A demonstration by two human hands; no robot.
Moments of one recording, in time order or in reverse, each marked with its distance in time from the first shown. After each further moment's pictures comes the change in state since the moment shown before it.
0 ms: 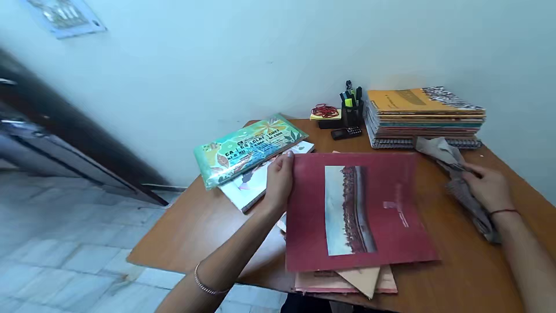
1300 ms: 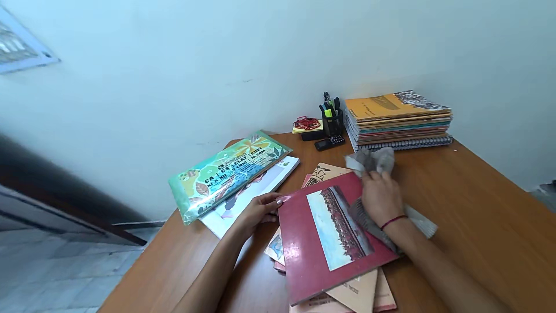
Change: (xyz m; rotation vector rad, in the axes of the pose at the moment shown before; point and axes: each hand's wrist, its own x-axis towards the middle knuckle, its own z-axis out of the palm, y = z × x) left_hand 0.050 -0.055 -0.049 0.214 -0.431 -0.409; right_hand -0.085 -0.163 0.086 -0.478 -0.305 -0.188
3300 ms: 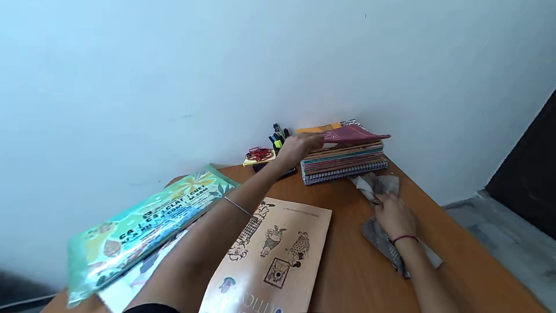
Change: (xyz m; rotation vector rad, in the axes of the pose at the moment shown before) left_hand 0.136 0.210 0.198 0.958 0.004 1.445; right_hand 0.015 0.169 -0.043 0.206 0.012 0.428
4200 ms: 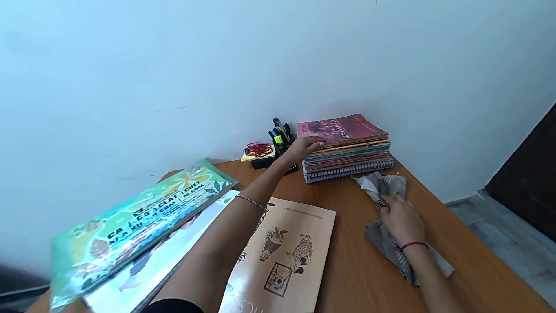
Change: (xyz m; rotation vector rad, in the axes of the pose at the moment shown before) left_hand 0.001 -0.037 0.036 -0.454 -0.205 -0.301; right_hand 0.000 -0.002 0.007 -0.030 0.030 0.008
